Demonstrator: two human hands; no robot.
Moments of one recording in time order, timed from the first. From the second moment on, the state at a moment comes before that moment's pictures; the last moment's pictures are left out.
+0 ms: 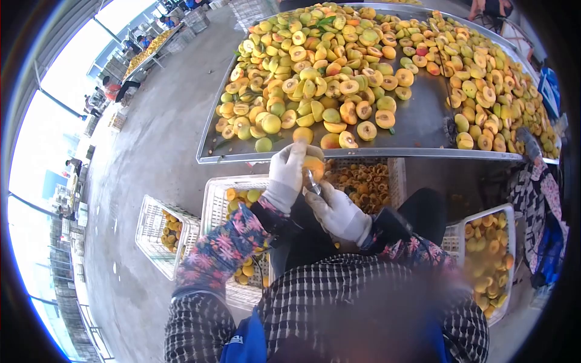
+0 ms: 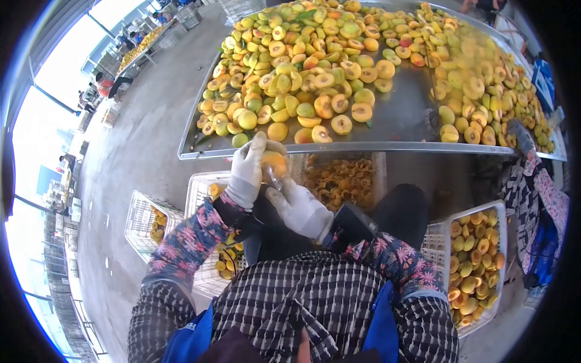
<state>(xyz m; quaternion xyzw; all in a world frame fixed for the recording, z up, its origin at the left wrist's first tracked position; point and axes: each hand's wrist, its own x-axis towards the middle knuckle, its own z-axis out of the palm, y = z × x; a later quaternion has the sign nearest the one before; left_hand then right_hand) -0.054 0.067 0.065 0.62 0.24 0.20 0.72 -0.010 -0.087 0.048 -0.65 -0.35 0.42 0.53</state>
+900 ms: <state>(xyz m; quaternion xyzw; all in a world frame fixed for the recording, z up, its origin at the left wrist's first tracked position) -0.034 0.023 0.007 0.35 0.30 0.17 0.87 -0.003 -0.116 -0.029 -0.59 -0.39 0.34 0.62</state>
